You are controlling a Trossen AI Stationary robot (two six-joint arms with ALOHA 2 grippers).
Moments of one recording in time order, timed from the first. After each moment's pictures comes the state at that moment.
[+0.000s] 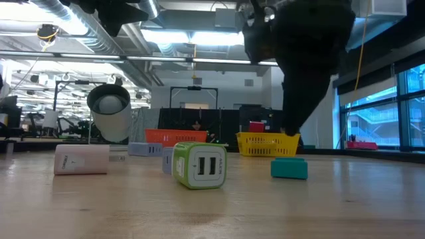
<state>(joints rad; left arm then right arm) -0.19 0.78 0.59 -0.08 -0.23 -0.17 0.37 1.87 1.30 -0.73 0.12 0.72</state>
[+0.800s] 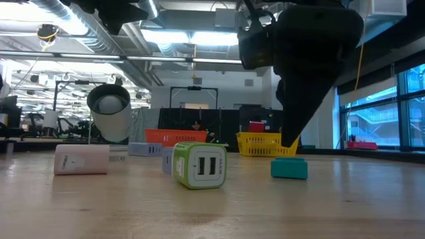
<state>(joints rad) -0.19 0.78 0.59 -0.08 -0.21 -0.12 0.37 1.91 1.30 -0.67 0.06 0.66</state>
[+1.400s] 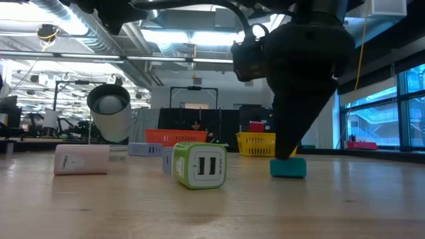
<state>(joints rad) -0.19 0.78 0.59 -0.09 -0.20 -0.12 0.37 1.97 1.30 -0.62 0.06 0.67</state>
